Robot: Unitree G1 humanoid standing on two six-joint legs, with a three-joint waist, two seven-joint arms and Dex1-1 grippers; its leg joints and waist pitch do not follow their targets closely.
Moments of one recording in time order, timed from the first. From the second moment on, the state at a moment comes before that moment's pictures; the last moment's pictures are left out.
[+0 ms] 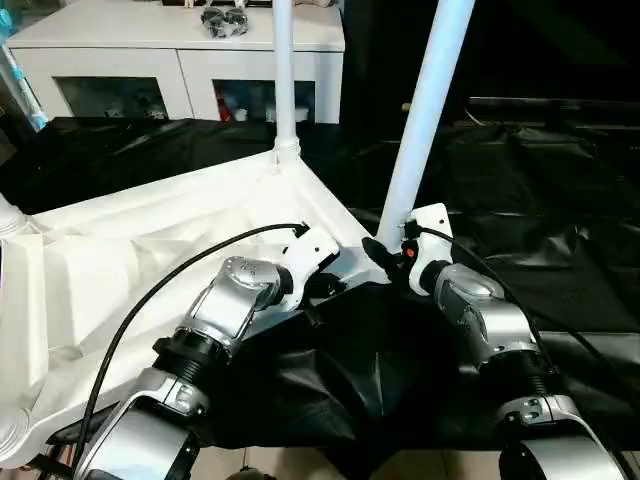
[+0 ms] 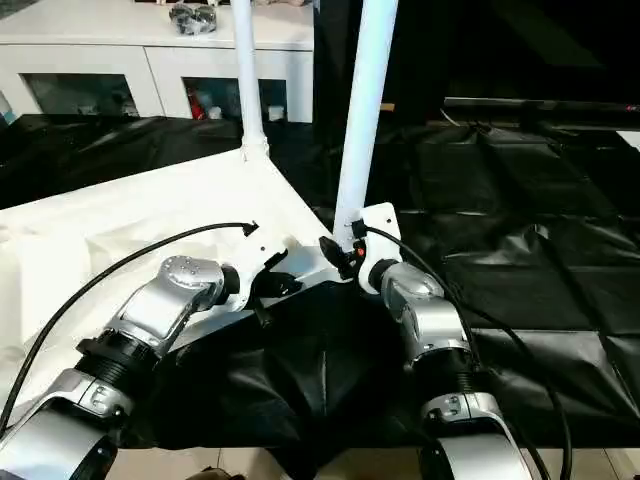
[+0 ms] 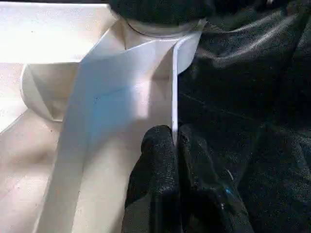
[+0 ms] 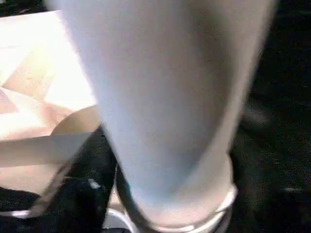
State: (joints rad) left arm -0.63 0.17 -0.30 0.51 0.06 0.45 -0.80; right arm -0.55 -0.10 -0.01 0.60 0.12 0.27 0.45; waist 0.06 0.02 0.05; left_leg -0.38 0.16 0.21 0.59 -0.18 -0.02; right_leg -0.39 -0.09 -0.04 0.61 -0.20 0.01
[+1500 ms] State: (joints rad) left arm -0.58 0.24 -0.31 0.44 0.03 0.43 -0.93; right arm -0.48 -0.20 0.04 0.48 0.14 0.34 0.66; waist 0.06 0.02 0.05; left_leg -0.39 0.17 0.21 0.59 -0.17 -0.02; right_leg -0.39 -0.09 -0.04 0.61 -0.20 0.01
